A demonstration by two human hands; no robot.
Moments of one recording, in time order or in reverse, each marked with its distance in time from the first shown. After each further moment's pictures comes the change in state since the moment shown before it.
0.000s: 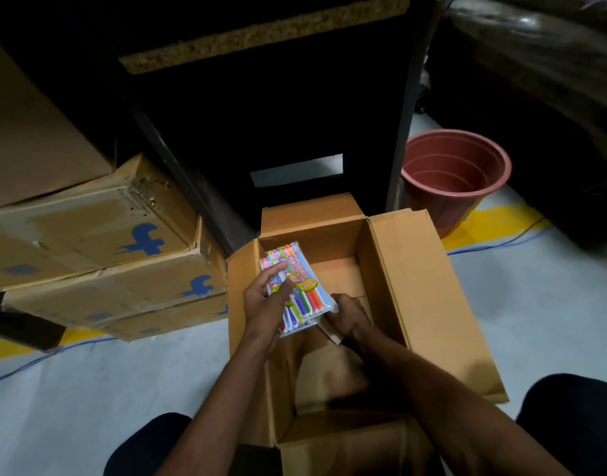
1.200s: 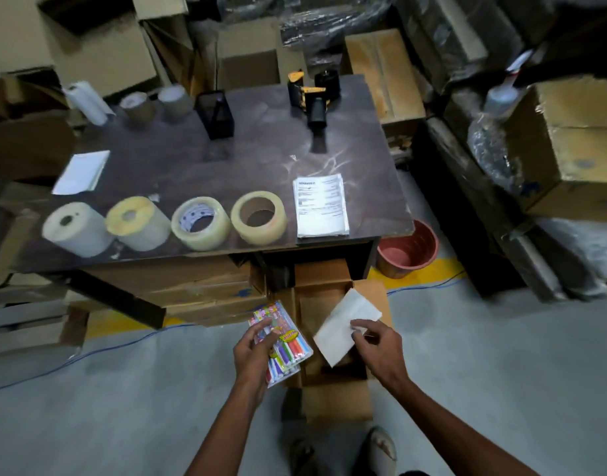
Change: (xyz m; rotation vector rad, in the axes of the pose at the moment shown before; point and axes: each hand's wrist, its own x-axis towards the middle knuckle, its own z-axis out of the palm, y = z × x) left_hand -0.211 0.404 -0.071 -0.150 0.236 -0.461; right_hand -0.330 -0.337 -0.327 0.268 0.245 0.055
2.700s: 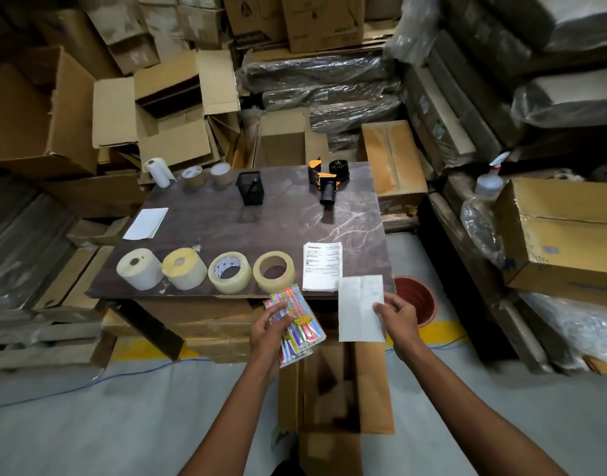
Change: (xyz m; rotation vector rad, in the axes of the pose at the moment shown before) left_hand -0.103 0.141 0.069 -0.138 -0.145 0.136; right_hand 0.065 -0.143 -0.126 0.432 0.028 0.082
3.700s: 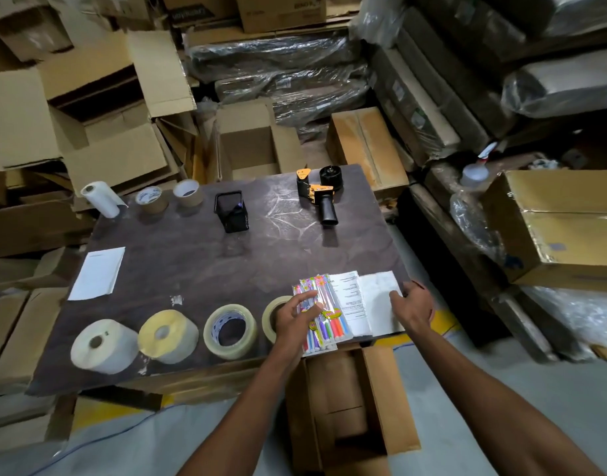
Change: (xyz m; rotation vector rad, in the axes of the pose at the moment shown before) left_hand 0.163 0.084 0.040 0.229 -0.274 -0.017; right_hand 0.153 -0.007 0.073 -0.679 0.399 0.108
